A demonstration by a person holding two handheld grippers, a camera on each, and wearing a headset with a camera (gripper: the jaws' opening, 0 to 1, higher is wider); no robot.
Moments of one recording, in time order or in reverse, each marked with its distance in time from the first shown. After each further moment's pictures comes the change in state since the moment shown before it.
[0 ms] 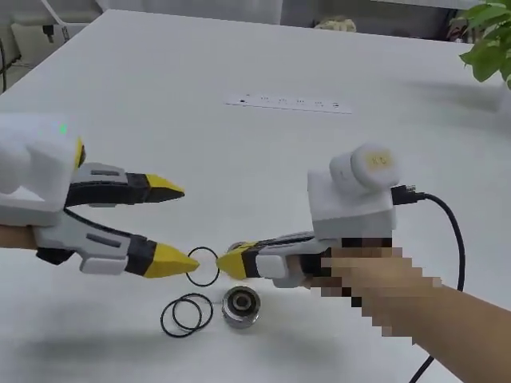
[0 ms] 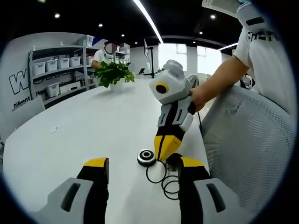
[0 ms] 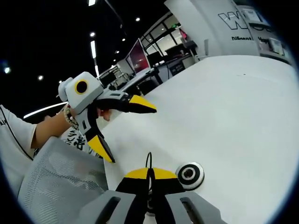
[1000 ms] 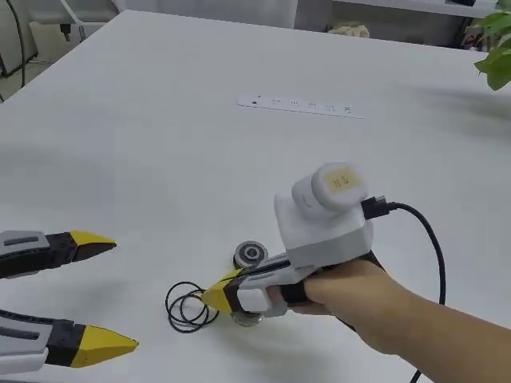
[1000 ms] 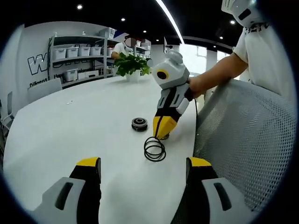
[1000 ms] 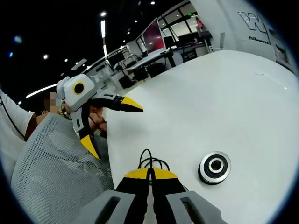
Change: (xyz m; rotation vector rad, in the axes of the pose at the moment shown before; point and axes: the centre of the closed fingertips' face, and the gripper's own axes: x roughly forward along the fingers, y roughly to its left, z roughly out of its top) left arm -0.047 -0.042 -0.059 -0.147 0.029 0.140; right arm 0.019 0.021 -0.032 -0.121 0.168 0.012
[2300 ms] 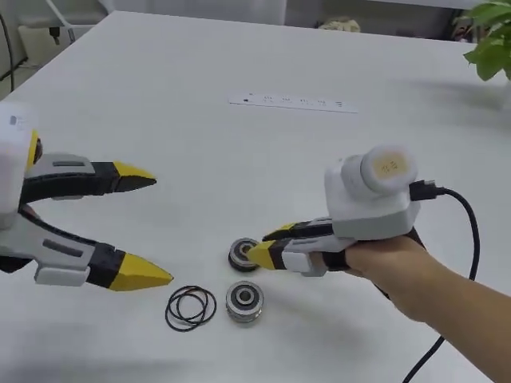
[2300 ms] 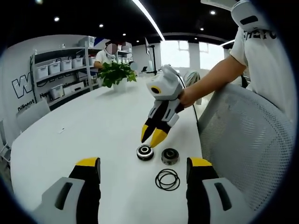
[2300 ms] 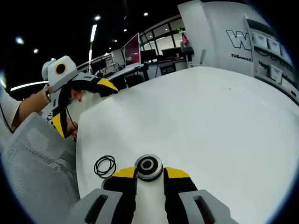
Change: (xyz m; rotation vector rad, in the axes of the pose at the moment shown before) left arm 0.035 0.017 0.076 0.196 -0.006 -0.107; right arm -0.048 -0.079 0.007 -0.049 -0.111 -0.244
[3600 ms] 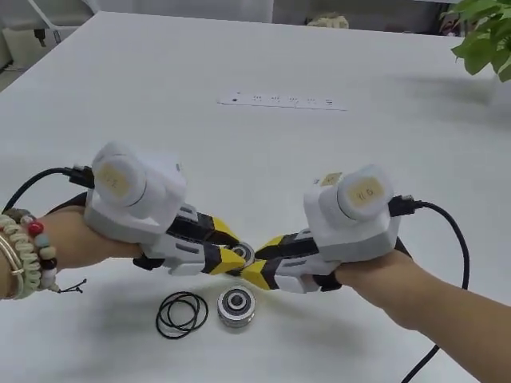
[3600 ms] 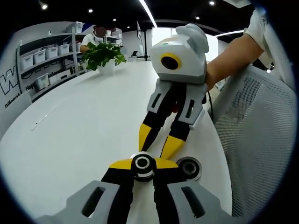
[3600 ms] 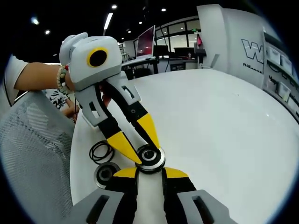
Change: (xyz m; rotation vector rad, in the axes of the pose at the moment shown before) left arm 0.110 -0.003 -0.031 -0.008 0.126 -0.106; right arm 0.009 0.001 -0.017 -0.150 0.048 0.013
